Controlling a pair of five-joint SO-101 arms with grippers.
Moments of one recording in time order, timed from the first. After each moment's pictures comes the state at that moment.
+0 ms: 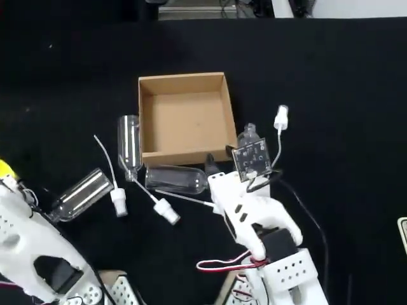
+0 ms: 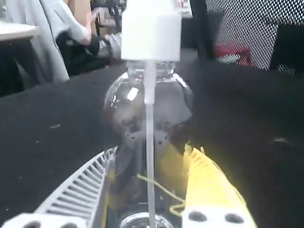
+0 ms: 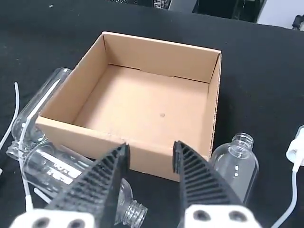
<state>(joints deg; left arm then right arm) -55.2 36.0 66.7 -94.2 -4.3 -20.0 -87.0 87.2 37.2 -2.2</state>
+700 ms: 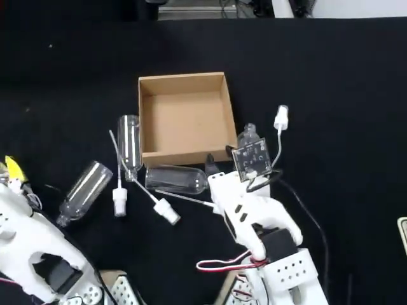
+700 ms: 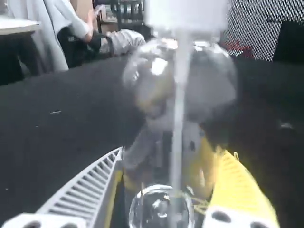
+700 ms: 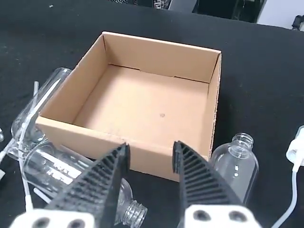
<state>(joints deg) -55.7 42.6 64.8 -97.9 -4.4 -20.0 -87.0 87.2 37.2 -2.2</state>
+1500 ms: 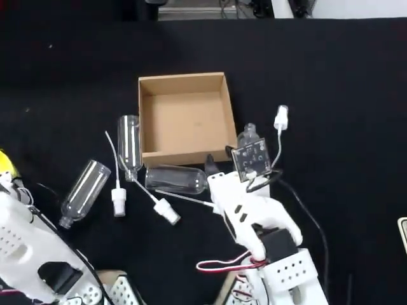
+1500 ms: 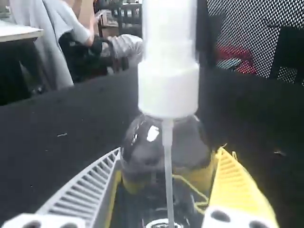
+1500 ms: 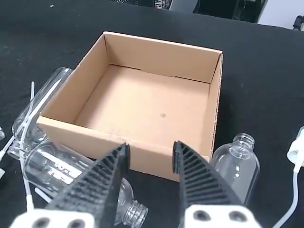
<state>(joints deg) -55.7 20.7 73.2 -84.6 -4.4 -20.2 -87.0 87.2 37.2 -2.2</state>
